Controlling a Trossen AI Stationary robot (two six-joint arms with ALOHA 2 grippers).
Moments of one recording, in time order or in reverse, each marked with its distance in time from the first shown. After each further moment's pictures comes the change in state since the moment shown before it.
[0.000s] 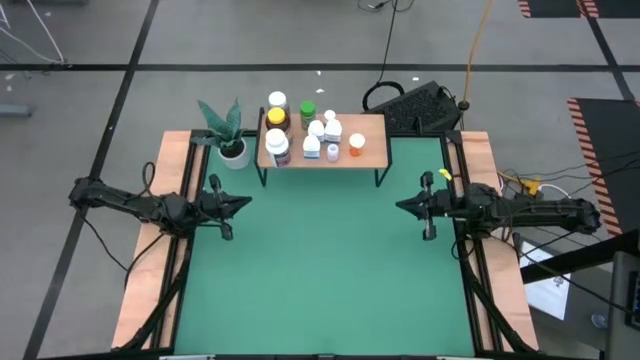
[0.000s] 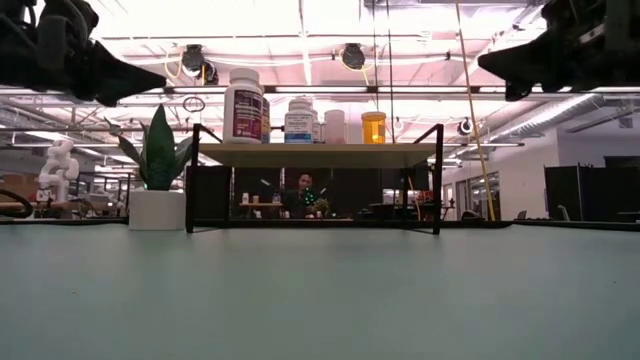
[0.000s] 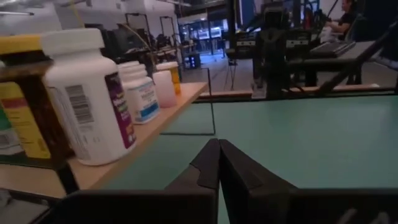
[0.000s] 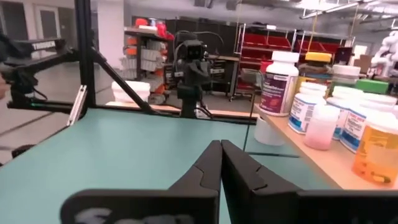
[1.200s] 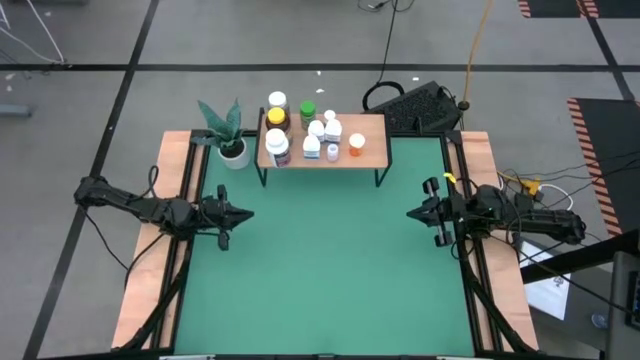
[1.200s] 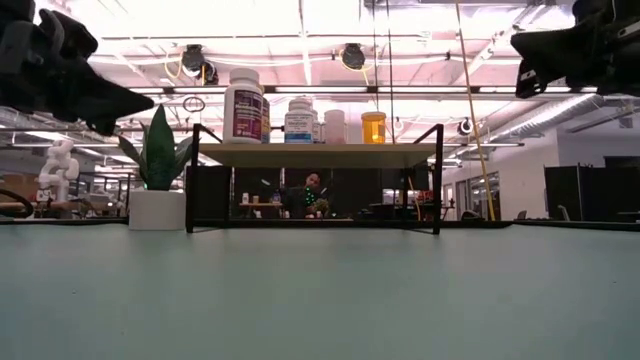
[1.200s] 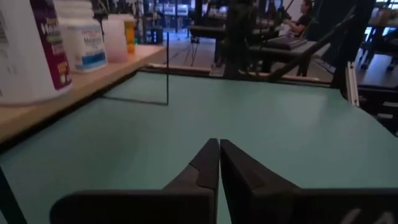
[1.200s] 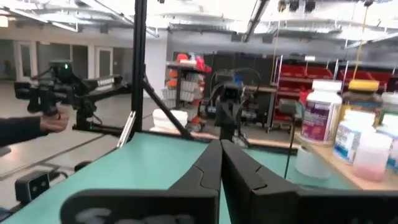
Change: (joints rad) left arm -0.040 -0.064 -0.053 -0.124 0.117 -0.240; right arm -0.040 -0.284 -0.071 -0.063 -0.211 0.041
